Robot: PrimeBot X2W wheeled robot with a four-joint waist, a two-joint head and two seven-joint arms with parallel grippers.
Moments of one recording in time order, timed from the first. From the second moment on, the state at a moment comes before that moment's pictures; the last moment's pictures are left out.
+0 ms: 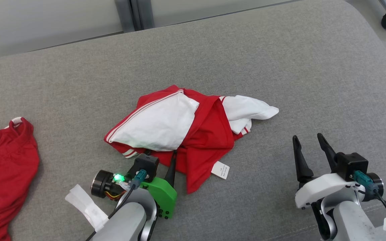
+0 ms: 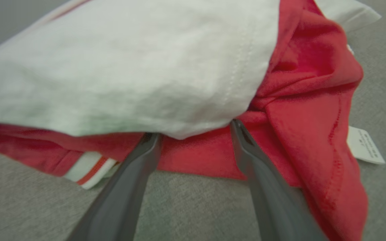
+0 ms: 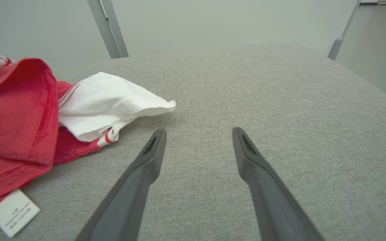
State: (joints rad) left arm -0.47 0.14 -0.81 0.64 -0.50 0.20 -0.20; right arm -0.19 -0.05 -0.01 0.42 0.11 0.13 -0.26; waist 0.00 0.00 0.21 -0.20
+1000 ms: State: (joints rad) left arm -0.38 0.21 -0.77 0.23 -0.62 0.18 -0.08; right arm -0.25 -0.14 0.75 0.48 0.60 0.13 -0.26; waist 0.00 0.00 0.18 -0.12
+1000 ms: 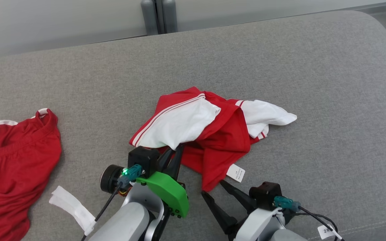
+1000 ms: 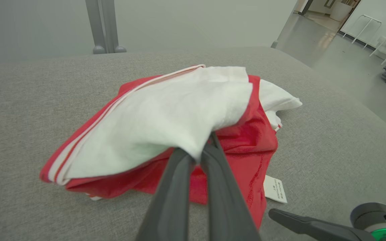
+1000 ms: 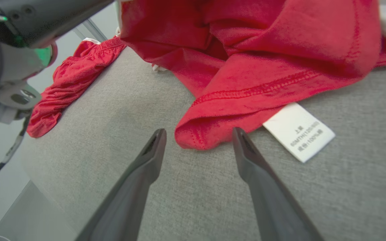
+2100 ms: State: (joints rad) left arm -0.21 0.32 -0.59 -0.07 -1.00 0.15 0.07; right arm -0.23 -0.31 0.09 0.22 0.24 0.13 -0.26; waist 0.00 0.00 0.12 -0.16
